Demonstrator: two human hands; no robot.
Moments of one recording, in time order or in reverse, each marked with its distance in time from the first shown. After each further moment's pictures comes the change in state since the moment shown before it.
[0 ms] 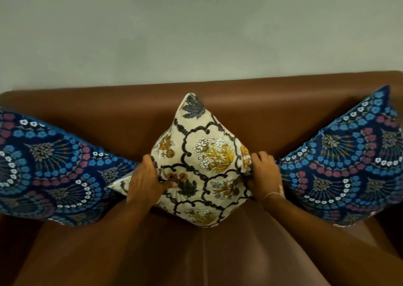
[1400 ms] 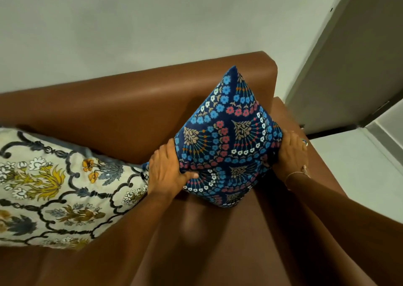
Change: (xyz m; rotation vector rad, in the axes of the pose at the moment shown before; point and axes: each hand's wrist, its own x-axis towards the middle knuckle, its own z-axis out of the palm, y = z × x) left_hand -0.031 0.340 0.226 0.196 -0.097 0.248; right_hand -0.036 0.404 -0.095 -0.047 0.091 0.342
